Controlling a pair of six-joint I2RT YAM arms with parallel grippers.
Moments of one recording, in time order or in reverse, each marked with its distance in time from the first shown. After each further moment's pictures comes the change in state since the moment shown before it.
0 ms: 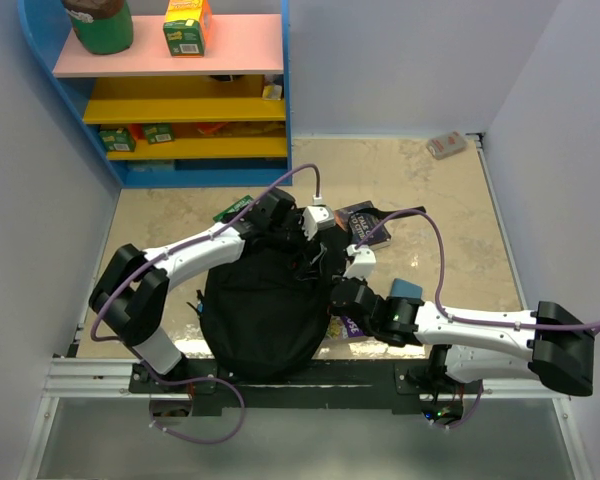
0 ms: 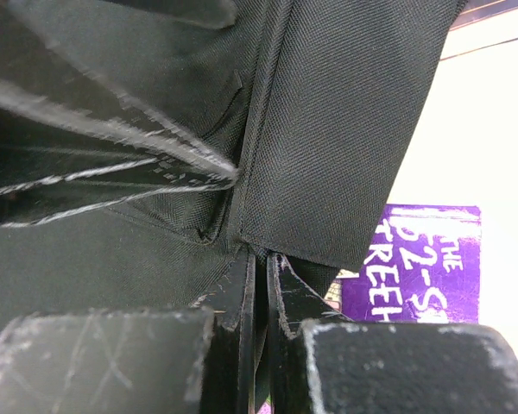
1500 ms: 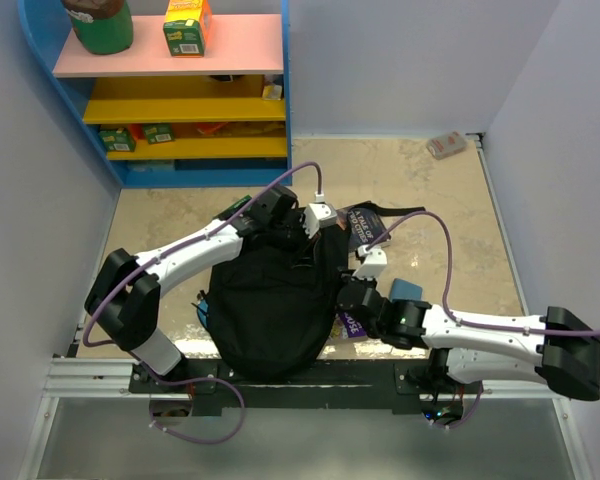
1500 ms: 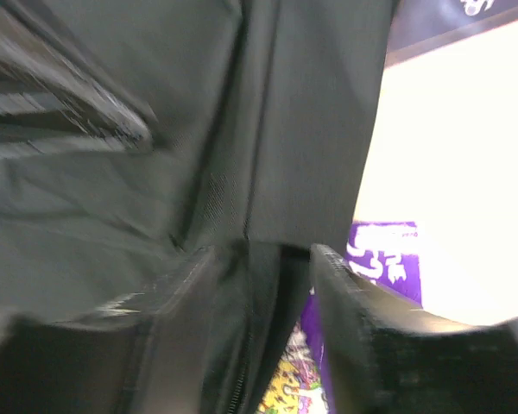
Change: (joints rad) left arm -0.018 -0.029 0.071 -0.125 -0.011 -0.010; right arm 0.000 -0.046 -0.050 0.008 0.111 -0.012
